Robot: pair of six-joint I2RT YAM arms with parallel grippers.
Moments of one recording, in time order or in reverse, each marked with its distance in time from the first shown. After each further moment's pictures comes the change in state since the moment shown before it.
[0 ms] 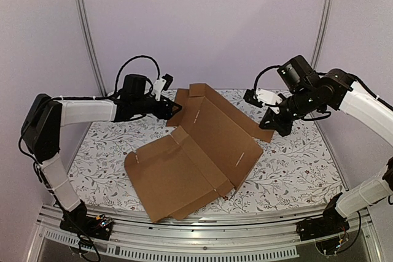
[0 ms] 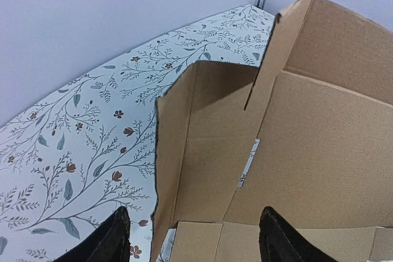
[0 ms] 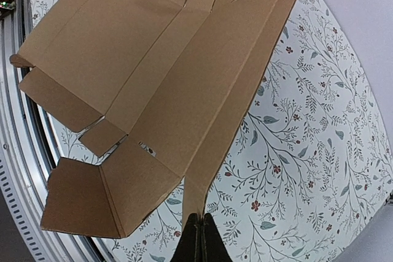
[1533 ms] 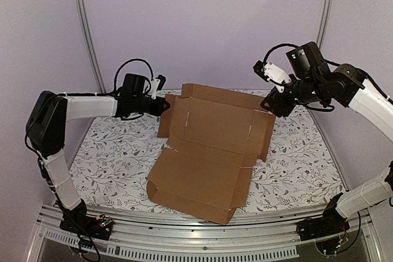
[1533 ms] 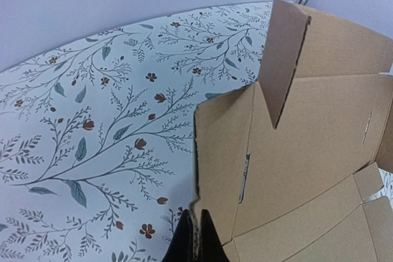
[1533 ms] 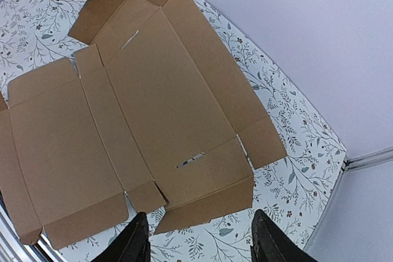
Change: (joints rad) left arm 0.053 0.087 0.090 -0.099 -0.032 -0.150; right arm 0.012 -0.031 0.064 0.134 0.281 0.186
